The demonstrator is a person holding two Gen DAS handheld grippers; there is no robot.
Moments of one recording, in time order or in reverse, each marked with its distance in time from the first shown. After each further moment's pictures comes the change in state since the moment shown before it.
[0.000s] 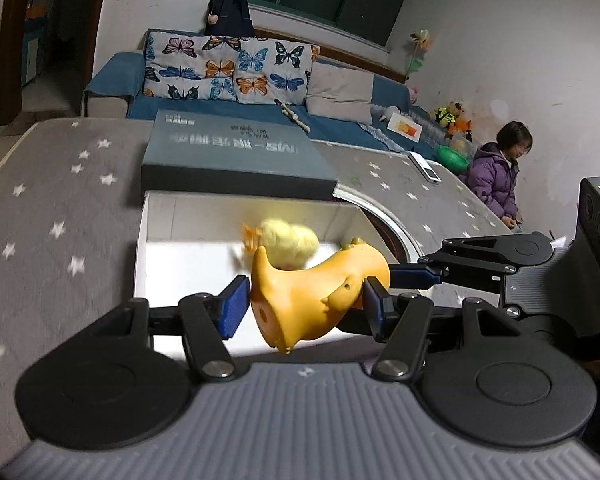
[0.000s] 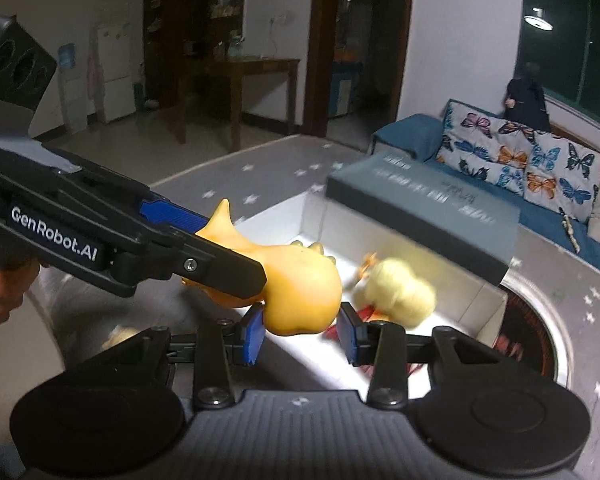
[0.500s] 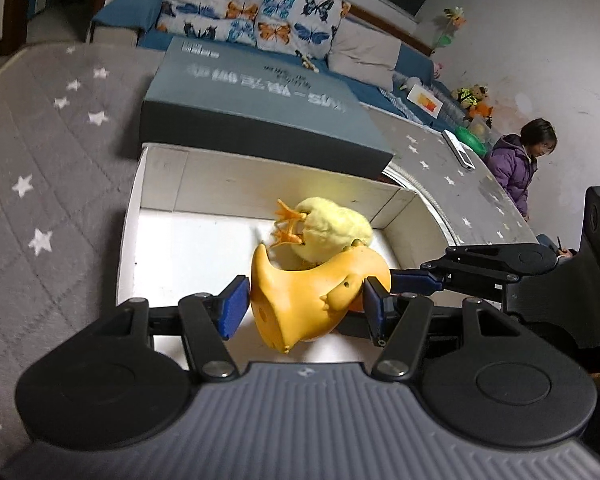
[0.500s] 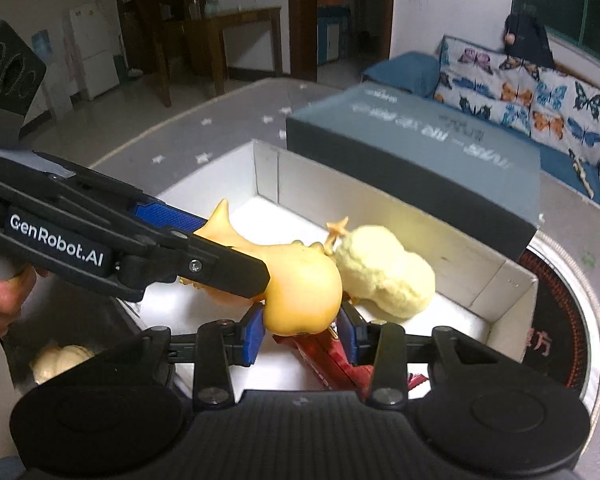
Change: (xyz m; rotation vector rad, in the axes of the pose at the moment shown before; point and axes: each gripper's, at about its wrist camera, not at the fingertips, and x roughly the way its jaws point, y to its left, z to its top) left arm 0.093 0.061 0.007 -0.143 0.155 -0.025; right arm 0.091 -0.046 0.001 0.084 0.185 0.034
